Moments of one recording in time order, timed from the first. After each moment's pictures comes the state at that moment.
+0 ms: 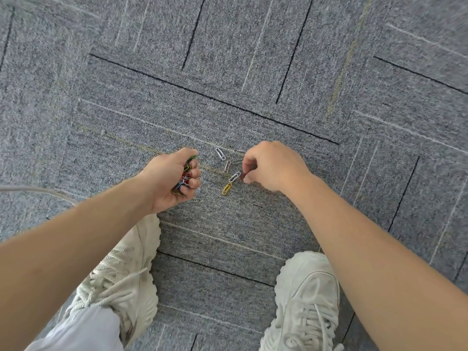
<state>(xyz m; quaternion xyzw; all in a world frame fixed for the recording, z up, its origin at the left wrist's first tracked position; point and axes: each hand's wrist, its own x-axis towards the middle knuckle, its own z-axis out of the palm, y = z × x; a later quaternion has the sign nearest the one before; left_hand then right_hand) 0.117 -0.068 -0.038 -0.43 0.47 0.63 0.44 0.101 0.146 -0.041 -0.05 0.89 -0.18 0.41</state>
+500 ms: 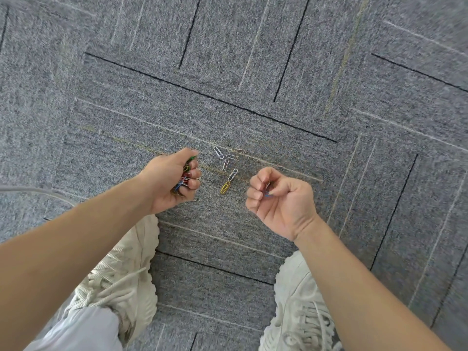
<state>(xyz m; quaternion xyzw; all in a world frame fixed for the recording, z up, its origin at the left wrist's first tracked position) 0.119 -0.065 -0.038 -0.44 0.47 0.62 0.45 0.177 0.157 -0.042 0.34 0.22 -0.86 0.32</state>
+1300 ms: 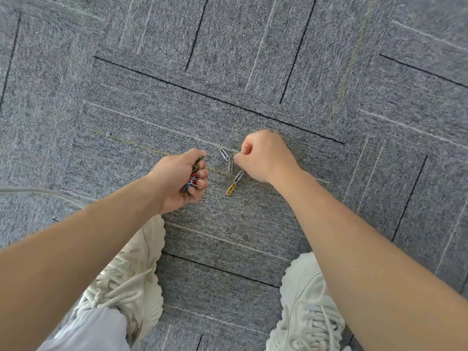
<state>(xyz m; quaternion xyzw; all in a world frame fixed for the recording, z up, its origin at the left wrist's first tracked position) 0.116 -0.060 -0.033 -0.44 0.47 0.62 0.45 0.094 0.124 -0.049 0.05 0.89 -0.28 0.35</state>
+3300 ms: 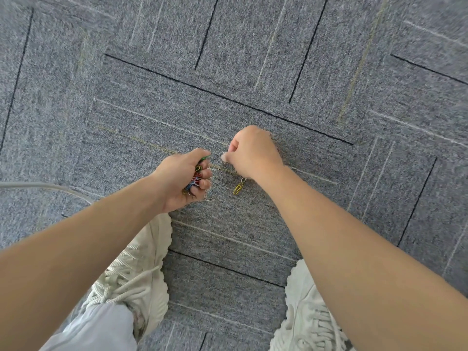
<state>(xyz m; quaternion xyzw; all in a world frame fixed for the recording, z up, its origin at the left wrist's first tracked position) 0.118 -0.069 -0.035 -0.43 0.48 0.62 0.45 0.089 0.086 -0.057 0.08 0.89 -0.28 0.35</state>
